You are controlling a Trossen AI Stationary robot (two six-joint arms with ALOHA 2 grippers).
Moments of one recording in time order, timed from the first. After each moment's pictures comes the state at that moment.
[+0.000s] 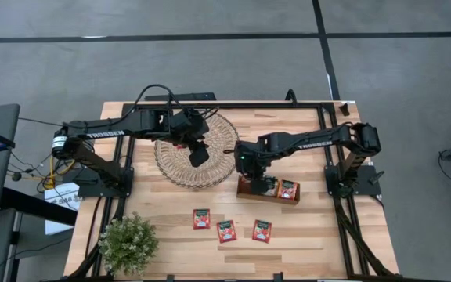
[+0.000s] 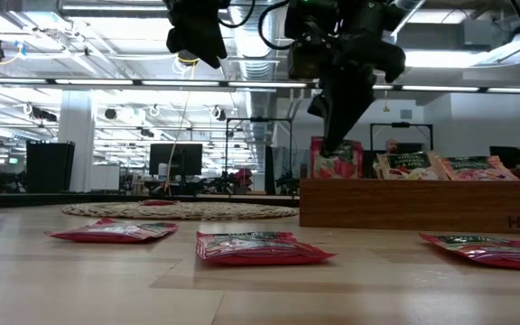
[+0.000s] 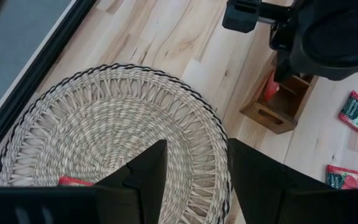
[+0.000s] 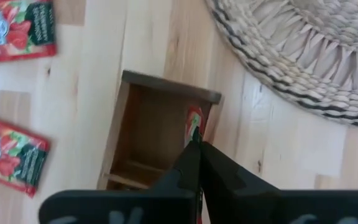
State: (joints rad) left arm 0.15 1.46 1.45 -0.88 -0.14 -0.24; right arm -0.04 1.75 1.30 -0.80 -0.15 -0.18
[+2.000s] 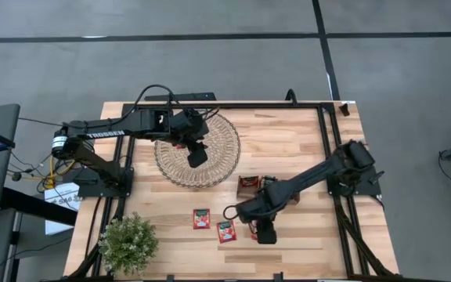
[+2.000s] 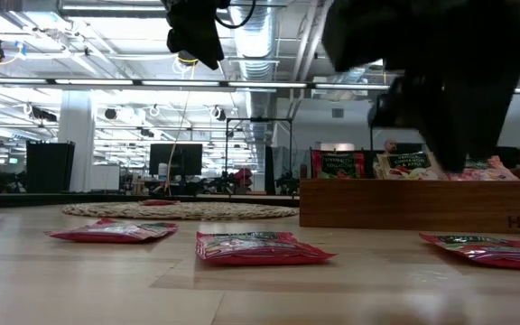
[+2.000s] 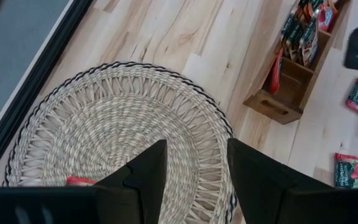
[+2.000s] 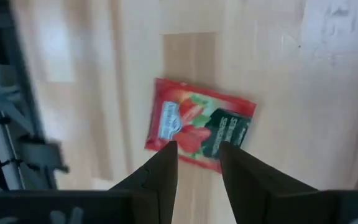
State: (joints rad) left arm 0.15 1.46 1.45 -0.90 -0.14 -0.19; right arm 0.39 1.90 1.36 -0.86 -0.29 0.37
